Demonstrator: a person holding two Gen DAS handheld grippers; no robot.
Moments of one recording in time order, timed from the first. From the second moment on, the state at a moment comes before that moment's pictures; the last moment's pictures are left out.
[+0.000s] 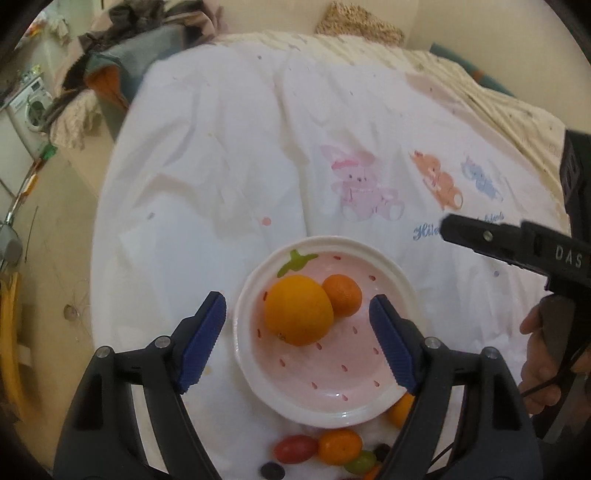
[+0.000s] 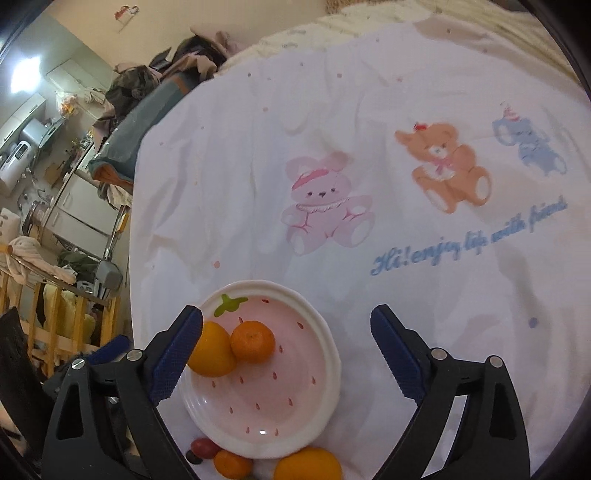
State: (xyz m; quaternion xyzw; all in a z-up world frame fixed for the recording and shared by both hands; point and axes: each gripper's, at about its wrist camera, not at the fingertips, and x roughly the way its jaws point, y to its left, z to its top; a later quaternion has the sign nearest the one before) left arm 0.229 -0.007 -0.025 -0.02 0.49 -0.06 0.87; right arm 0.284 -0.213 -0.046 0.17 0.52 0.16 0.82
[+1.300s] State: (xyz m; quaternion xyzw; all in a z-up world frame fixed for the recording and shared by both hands) left arm 0.116 0.010 -0.021 -0.07 0.50 0.00 0.86; right arm 0.140 -0.278 -0.057 0.20 0.54 0.11 0.81
